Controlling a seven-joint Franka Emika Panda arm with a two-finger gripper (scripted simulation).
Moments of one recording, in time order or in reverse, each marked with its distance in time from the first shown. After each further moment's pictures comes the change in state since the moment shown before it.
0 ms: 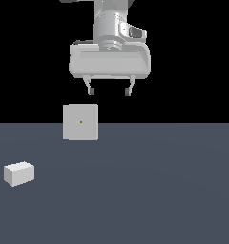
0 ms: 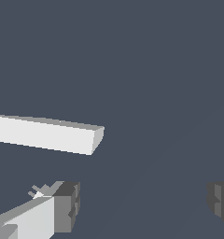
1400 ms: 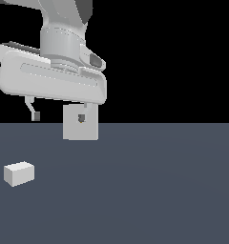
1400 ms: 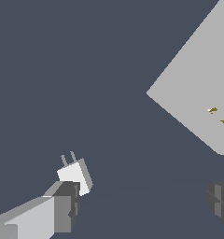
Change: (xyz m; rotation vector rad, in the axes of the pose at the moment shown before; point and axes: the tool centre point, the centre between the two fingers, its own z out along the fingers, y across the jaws) arm -0.048 -0.103 0.068 0.047 0.070 -0.588
